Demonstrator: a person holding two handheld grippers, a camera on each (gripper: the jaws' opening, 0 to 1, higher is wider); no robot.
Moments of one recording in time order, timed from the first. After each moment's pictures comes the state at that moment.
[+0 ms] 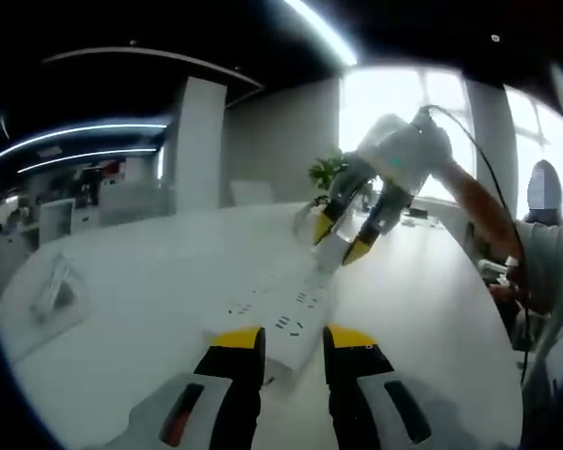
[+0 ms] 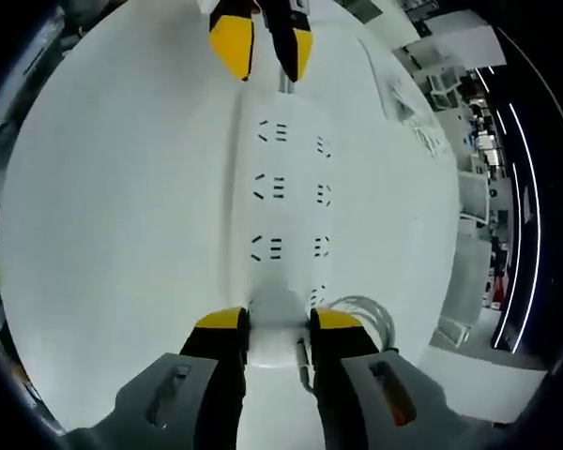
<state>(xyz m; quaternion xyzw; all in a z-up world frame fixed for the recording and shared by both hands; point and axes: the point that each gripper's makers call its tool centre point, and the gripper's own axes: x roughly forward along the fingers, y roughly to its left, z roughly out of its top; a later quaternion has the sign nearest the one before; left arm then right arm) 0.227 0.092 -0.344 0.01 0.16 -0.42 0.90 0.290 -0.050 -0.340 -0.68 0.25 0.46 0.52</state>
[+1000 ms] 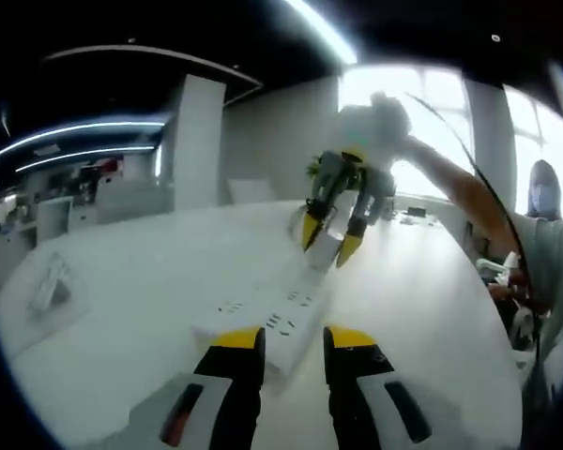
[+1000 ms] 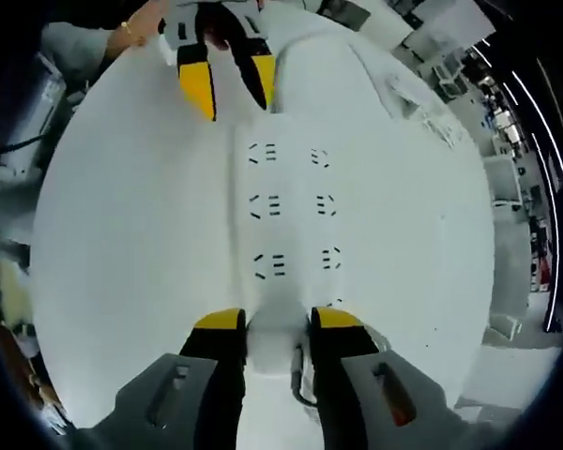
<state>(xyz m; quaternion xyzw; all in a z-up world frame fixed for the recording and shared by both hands) 0.226 0.088 -0.351 0.01 0.16 -0.42 0.89 0.289 -0.043 -0.348 -0.54 0.32 0.54 0.56</state>
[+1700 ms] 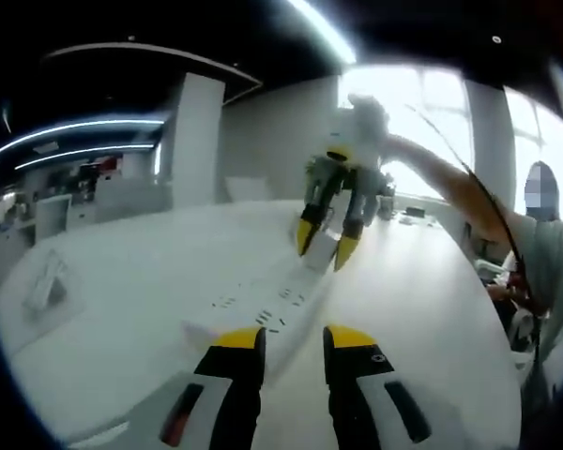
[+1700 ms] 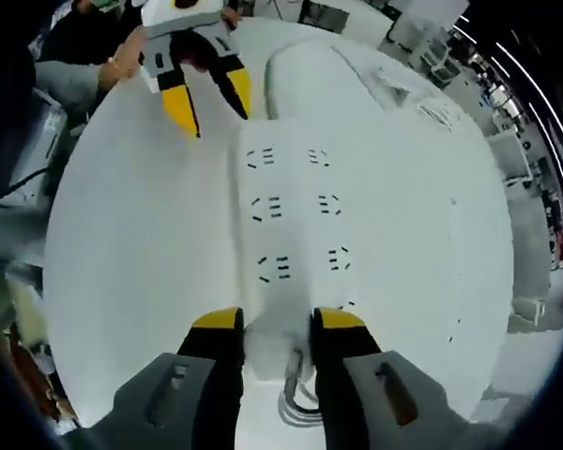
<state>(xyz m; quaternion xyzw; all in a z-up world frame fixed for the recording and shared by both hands) 0.225 0.086 -0.348 0.00 0.16 -0.42 0.89 0.287 -0.037 -0.357 -0.55 0.34 0.54 0.54</state>
